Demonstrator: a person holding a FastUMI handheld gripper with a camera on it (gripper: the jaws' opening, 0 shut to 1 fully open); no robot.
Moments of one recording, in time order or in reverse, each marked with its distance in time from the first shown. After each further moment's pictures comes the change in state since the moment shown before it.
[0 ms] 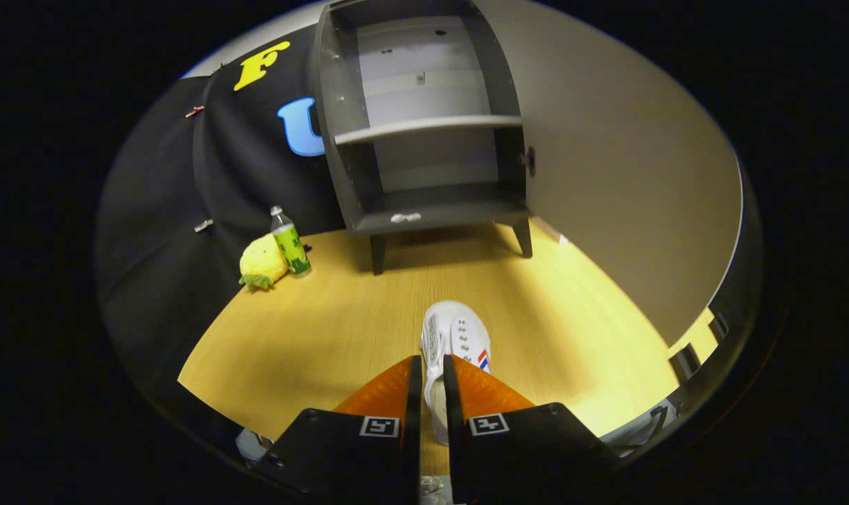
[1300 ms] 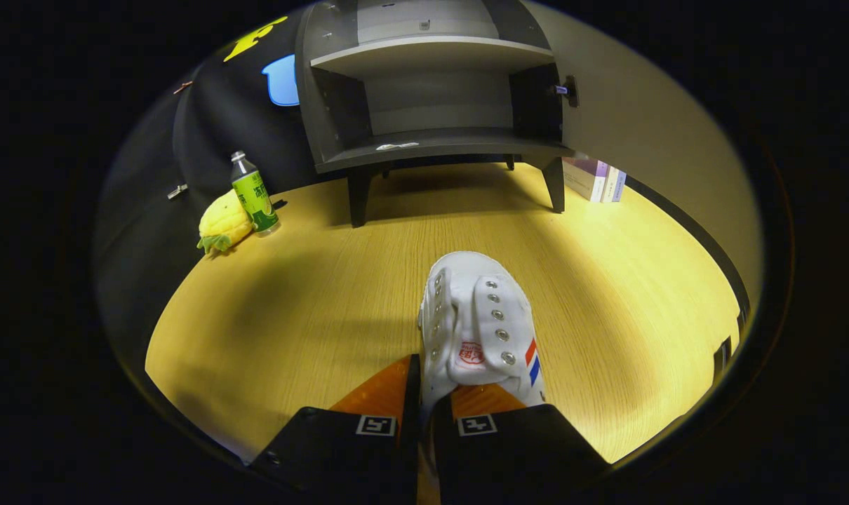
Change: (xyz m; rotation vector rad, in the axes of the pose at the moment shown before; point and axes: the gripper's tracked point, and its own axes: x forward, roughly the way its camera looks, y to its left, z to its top) arm 0.104 -0.003 -0.038 -0.037 0.106 -0.032
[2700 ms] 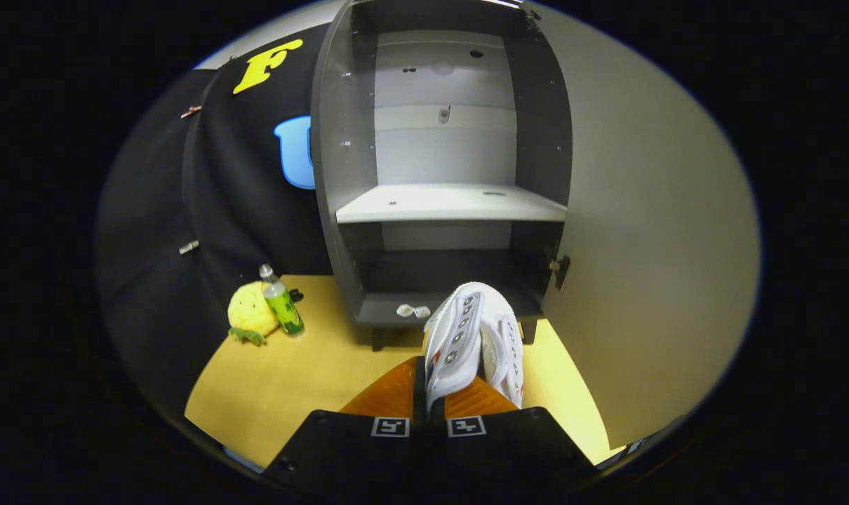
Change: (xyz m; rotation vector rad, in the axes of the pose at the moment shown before) arm -0.117 0.042 0.251 -0.053 -0.240 -0.029
